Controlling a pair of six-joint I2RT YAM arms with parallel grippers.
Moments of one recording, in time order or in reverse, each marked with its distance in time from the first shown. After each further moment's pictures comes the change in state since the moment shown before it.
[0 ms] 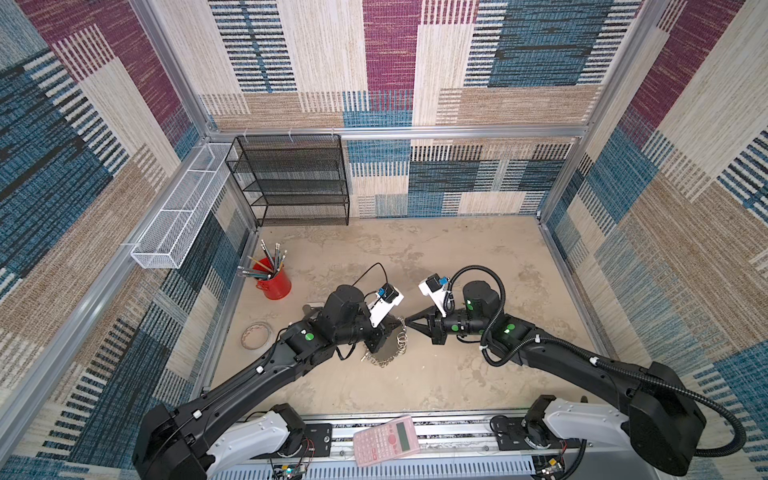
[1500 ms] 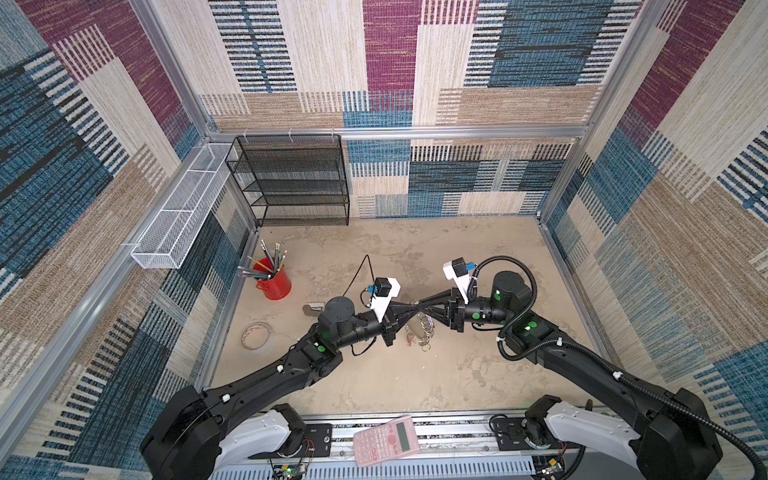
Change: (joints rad) left arm -0.006 0.077 -0.198 0.786 0.140 -0.244; right arm -0.156 -0.114 0.000 0.108 -0.210 0.071
